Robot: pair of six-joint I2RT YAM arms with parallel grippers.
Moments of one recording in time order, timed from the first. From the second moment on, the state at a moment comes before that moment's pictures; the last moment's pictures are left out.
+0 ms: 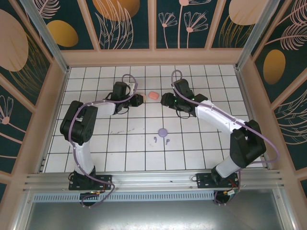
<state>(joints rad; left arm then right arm) -0.35 1.97 1.10 0.18 0.43 -0.37 0.60 1.56 1.16 -0.42 -0.02 0.73</state>
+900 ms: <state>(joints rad) -0.28 1.89 1.10 0.08 0.30 -0.34 0.81 1.71 1.17 -0.64 0.11 0.76</state>
